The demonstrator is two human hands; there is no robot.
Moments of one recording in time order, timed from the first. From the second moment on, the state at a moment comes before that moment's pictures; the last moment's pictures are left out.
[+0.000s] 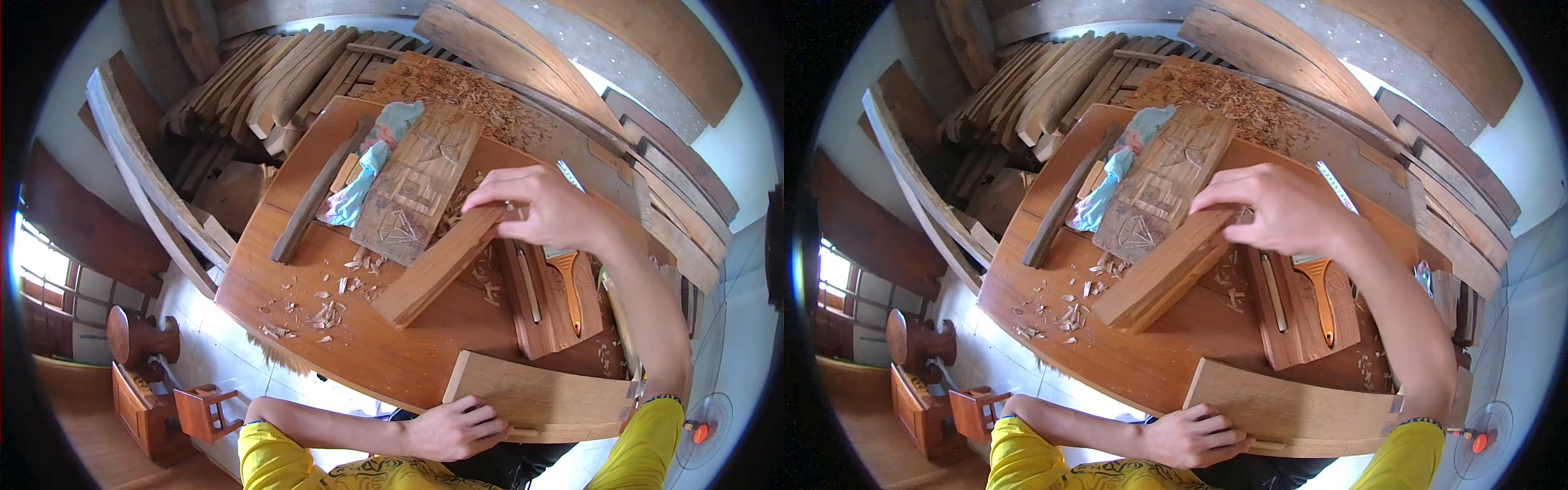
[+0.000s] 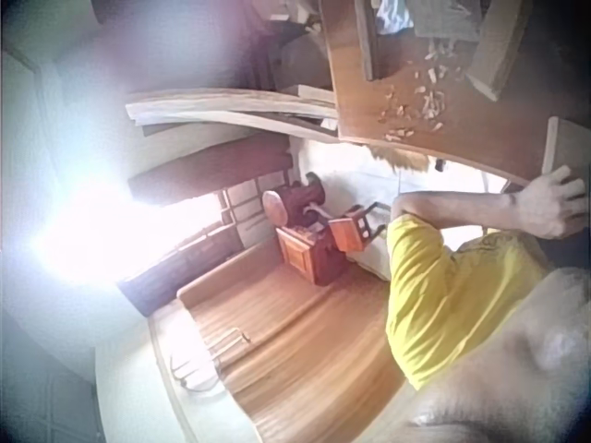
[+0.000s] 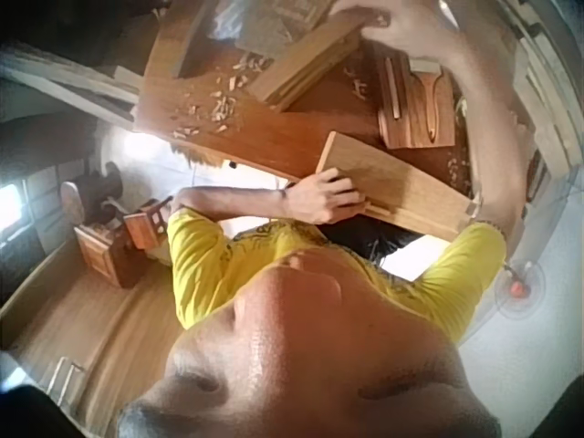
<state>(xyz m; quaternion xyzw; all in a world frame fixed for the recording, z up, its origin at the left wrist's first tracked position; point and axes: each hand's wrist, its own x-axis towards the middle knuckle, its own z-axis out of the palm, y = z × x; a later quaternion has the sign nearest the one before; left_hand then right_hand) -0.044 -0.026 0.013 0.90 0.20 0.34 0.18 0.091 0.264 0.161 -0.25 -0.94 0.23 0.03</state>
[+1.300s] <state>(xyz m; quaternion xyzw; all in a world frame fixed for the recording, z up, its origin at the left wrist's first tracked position) -0.027 -0.025 0.052 0.91 0.35 0.17 0.11 0.515 0.059 0.075 -0.65 -0.75 0.08 0.04</state>
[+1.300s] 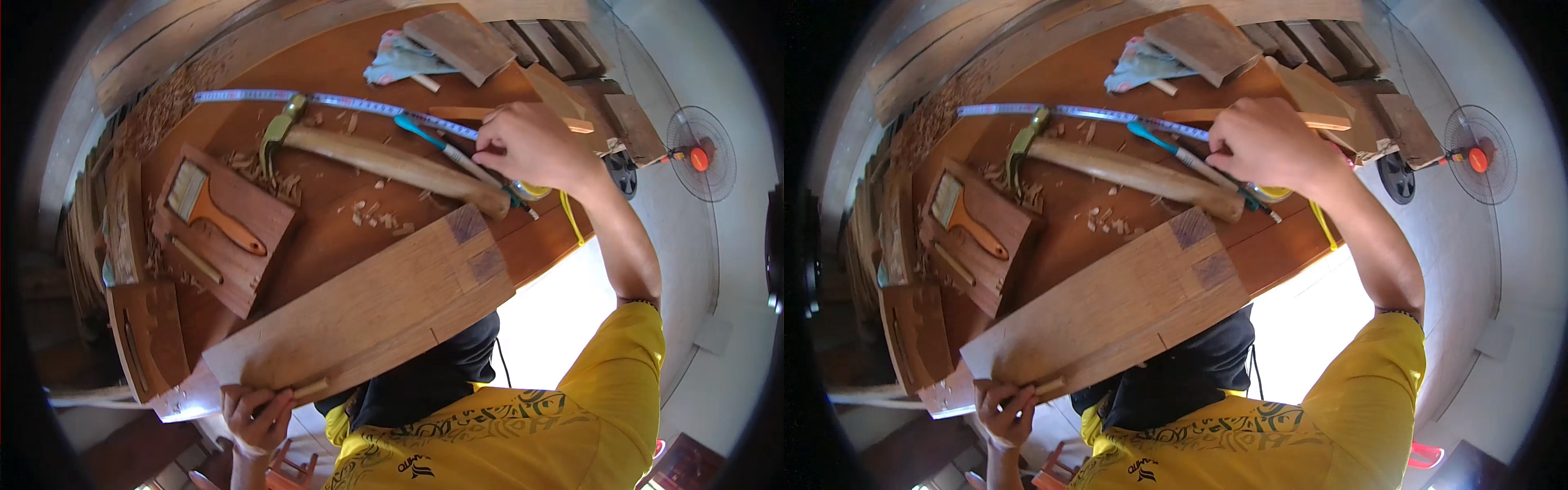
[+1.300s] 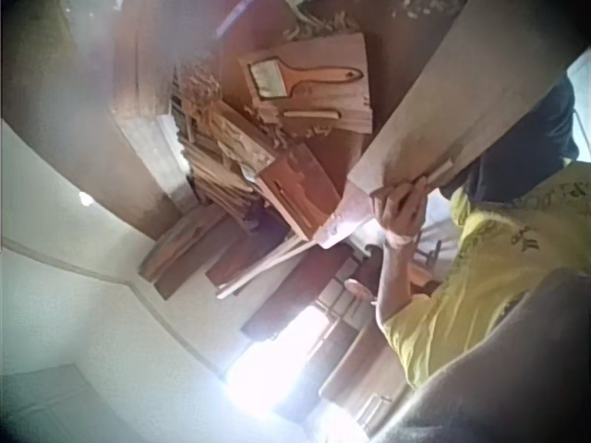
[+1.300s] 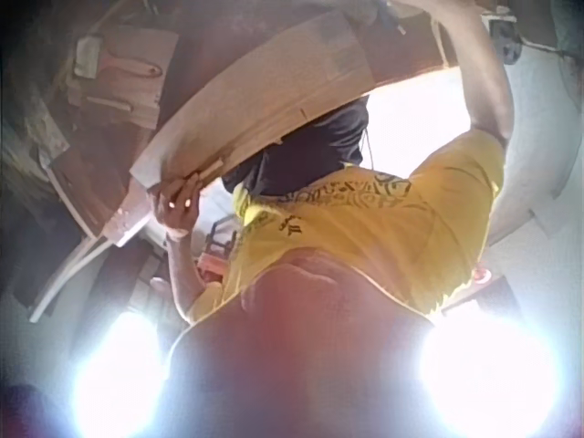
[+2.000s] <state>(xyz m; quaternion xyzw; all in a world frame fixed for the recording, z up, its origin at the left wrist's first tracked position) -0.024 -0.018 0.034 0.91 0.29 0.27 0.08 0.464 0.030 0.114 -0.60 -0.70 0.23 0.31</state>
